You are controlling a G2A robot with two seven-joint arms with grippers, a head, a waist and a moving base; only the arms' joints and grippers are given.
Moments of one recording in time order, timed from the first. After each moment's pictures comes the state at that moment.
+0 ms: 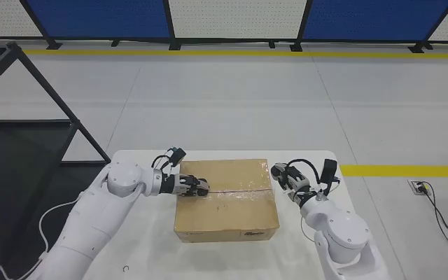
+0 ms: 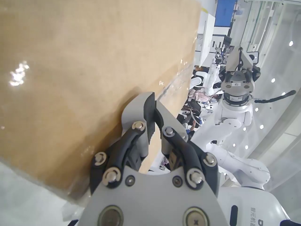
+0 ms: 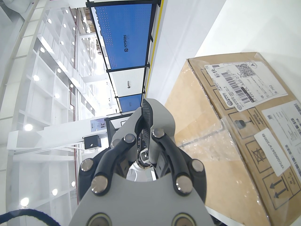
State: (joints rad) left arm 0.35 -1.12 -0.83 -0.89 -0.30 -0.07 -1.18; right arm -1.03 -1.43 1.41 -1.79 0.13 0.53 0.22
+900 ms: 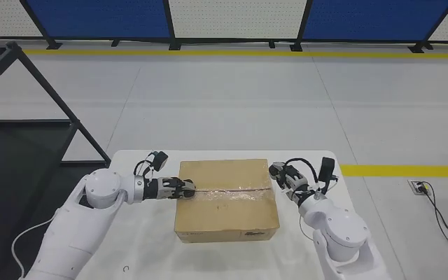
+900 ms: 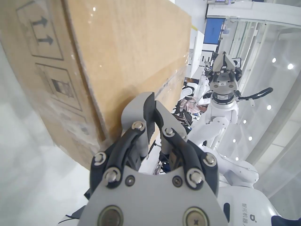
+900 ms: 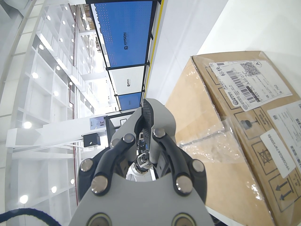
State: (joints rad) left arm 0.52 -1.03 -1.03 -1.08 -0.27 0.03 -1.17; right arm -1.02 -1.42 1.38 -1.78 0.14 0.53 0.22
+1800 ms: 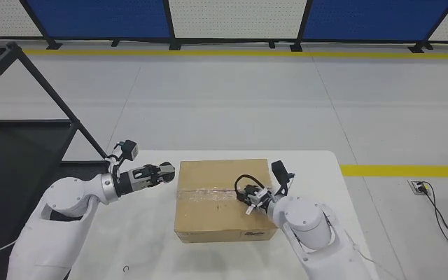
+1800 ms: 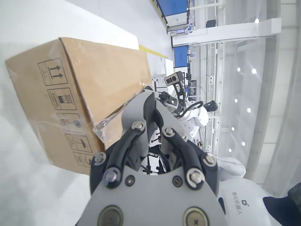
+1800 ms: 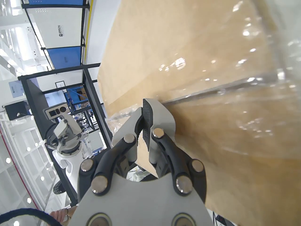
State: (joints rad) left arm 0.66 -0.97 -1.28 -1.23 -0.39 -0.09 -1.09; right arm -0.85 -1.39 1.15 -1.63 -0.14 0.79 0.55
